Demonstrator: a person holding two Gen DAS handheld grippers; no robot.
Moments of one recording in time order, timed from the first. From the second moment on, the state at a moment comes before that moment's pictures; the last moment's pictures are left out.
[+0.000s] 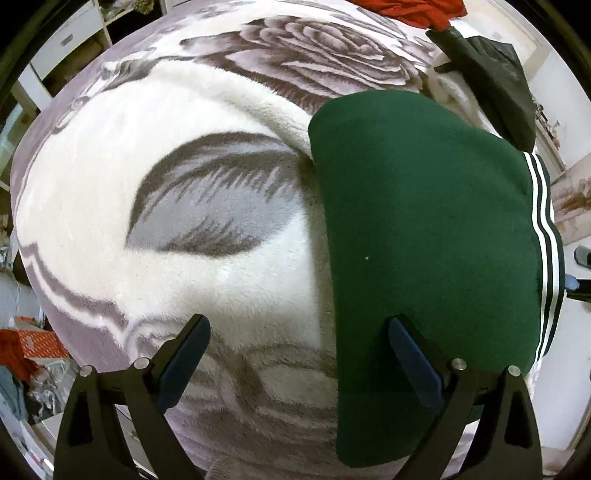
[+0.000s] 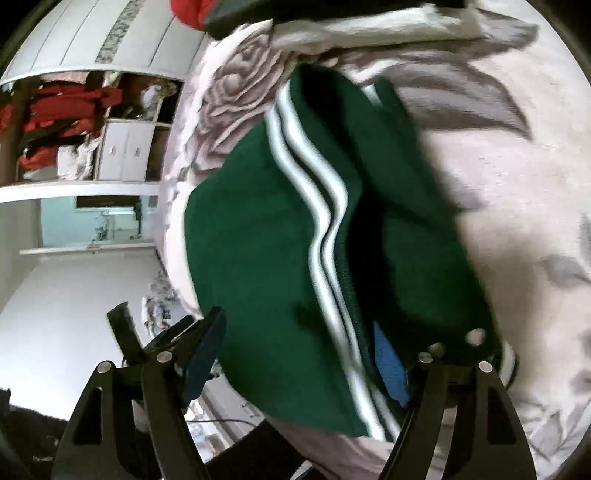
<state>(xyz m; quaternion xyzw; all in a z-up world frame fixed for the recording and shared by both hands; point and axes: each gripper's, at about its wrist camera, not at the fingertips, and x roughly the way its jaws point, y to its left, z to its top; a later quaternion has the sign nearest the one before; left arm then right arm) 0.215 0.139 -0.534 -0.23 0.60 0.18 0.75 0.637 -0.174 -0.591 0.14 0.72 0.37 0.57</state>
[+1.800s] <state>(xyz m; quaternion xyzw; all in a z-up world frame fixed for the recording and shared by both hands) 0.209 0.139 -0.543 -0.24 0.61 0.19 0.73 0.664 -0.223 -0.602 0.07 0.78 0.25 0.57</state>
